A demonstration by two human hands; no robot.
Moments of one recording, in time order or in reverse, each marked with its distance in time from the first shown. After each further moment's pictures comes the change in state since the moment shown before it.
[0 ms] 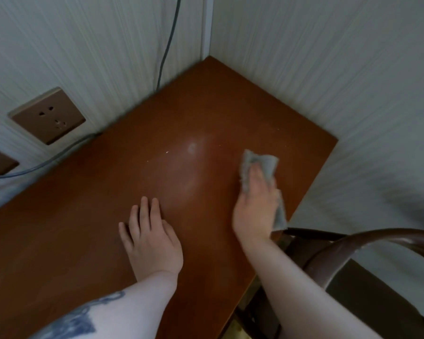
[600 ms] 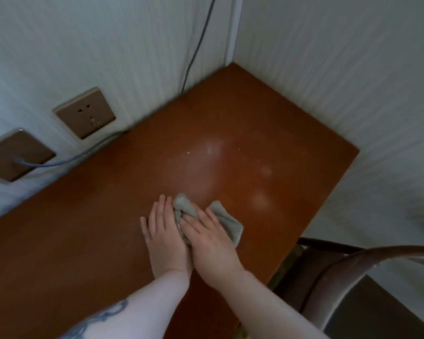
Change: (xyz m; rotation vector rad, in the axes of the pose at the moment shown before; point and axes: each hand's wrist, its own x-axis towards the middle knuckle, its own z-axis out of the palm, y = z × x) left_hand 0.001 -0.006 -0.002 -0.185 0.022 -0.038; right_hand -0.073 -0.048 0.027 0.088 -0.405 -0.626
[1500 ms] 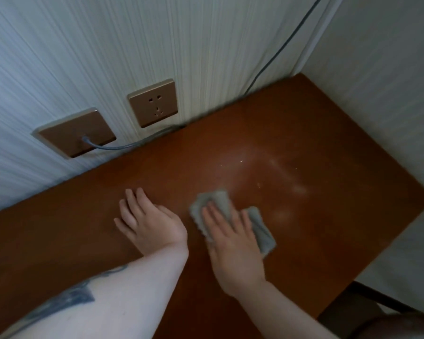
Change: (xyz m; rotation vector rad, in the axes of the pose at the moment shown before) left_hand 0.064 -0.053 -0.025 0.013 0.286 -0.532; right_hand 0.035 -0.020 0.014 -0.189 -0.174 -0.068
